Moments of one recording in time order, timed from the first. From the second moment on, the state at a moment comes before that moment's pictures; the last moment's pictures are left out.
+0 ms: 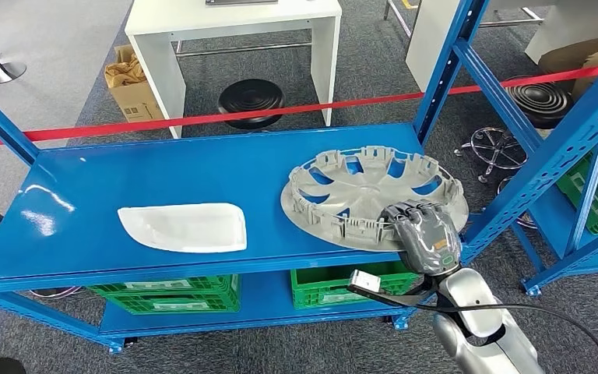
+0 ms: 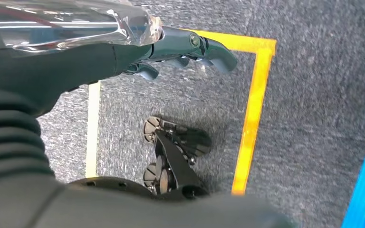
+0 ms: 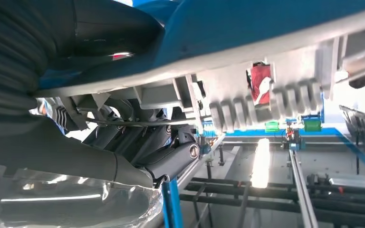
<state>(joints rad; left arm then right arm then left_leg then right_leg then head) -0.06 -0.12 1.06 -0.20 -0.80 -0.02 -0.51 -0.23 -0.33 0.46 -1.58 1.24 -0.50 -0.10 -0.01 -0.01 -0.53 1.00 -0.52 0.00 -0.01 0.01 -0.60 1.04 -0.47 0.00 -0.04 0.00</state>
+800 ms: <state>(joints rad) -0.07 -0.12 1.07 -0.20 -0.84 -0.05 -0.48 -0.31 -0.06 0.29 -1.64 -0.07 -0.08 -0.61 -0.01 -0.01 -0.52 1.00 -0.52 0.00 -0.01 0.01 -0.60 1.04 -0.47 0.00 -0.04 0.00</state>
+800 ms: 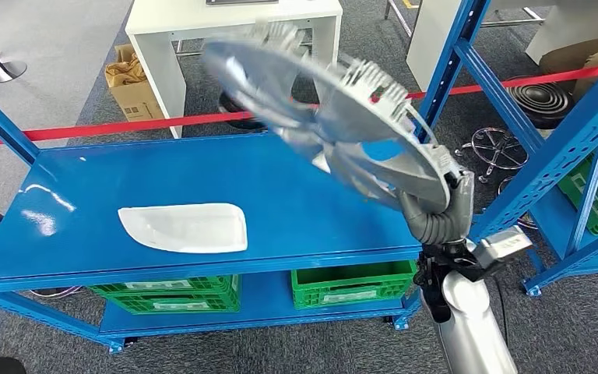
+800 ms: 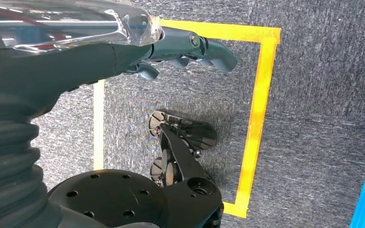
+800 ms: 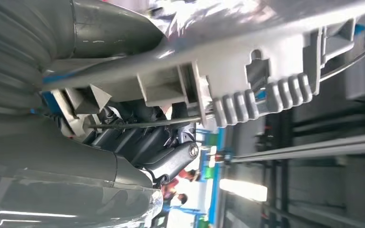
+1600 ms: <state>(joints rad) -0.08 -0.12 1.12 -0.20 -0.80 -0.07 -0.42 -0.19 -0.11 0.49 -1.95 0.00 0.25 -0.68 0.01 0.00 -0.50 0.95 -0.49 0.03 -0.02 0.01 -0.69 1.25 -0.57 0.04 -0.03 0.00</state>
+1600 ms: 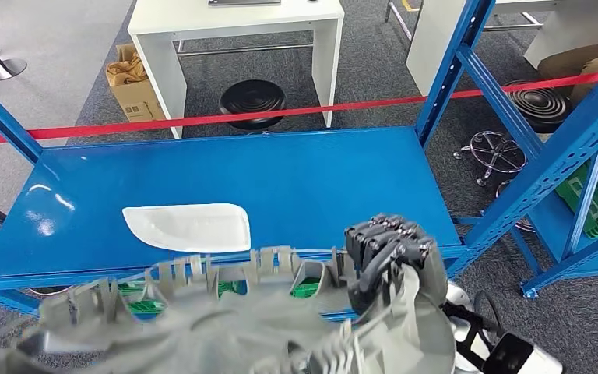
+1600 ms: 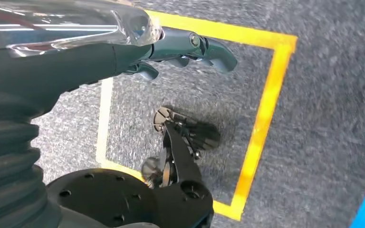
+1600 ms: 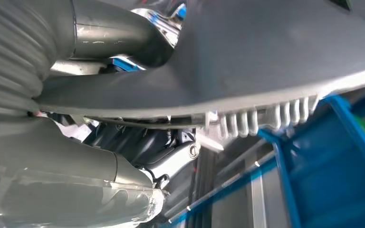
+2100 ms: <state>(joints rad) -0.08 -0.11 1.14 -0.20 -0.81 -0.04 -0.26 -0.20 -0.22 0.51 -1.97 -0.06 0.30 -0.69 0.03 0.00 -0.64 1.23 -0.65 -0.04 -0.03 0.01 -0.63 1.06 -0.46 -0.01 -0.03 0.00</state>
